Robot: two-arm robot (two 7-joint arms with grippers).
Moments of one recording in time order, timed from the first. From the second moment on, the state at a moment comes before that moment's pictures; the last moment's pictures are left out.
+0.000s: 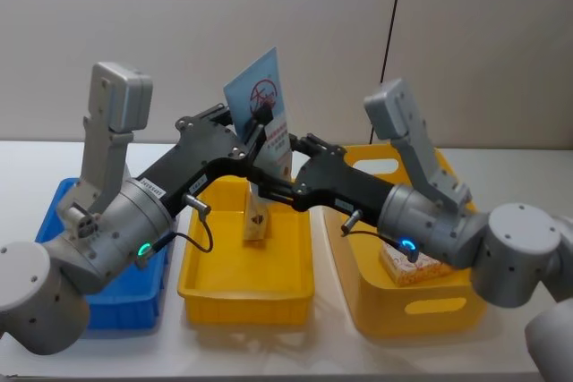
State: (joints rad) left arm -0.46 0.20 0.39 -1.54 -0.44 -0.01 -0.41; right arm 0.55 0.28 -0.39 -1.36 0.35 0.13 0.64
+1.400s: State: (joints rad) left arm -0.46 0.21 0.40 -1.55 -0.44 -0.01 -0.42; right arm 0.56 0.30 -0.37 -1.37 0.37 0.25 0.49
